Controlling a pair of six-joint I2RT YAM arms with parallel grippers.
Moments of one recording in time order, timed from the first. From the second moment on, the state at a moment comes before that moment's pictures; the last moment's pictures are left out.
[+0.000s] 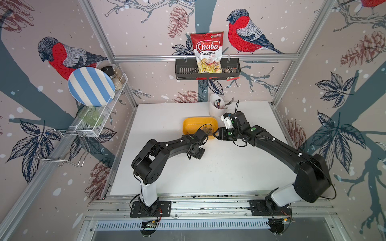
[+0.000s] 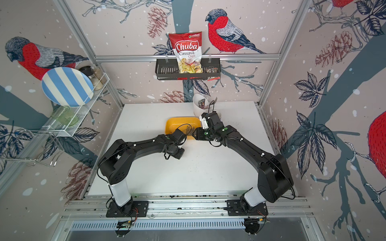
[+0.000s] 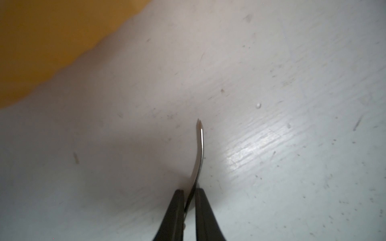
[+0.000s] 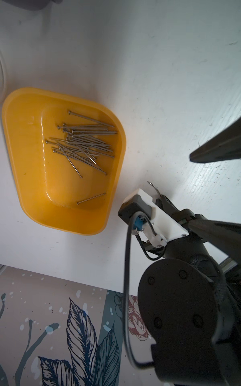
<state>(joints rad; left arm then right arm) -0.71 1.86 1.12 -0.56 -0.02 -0.16 0.60 1.51 1.17 -0.46 -0.31 0.48</state>
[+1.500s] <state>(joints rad) -0.67 1.63 1.01 -0.45 0.26 -0.39 0.56 1.52 1.16 -0.38 -0.33 0.57</state>
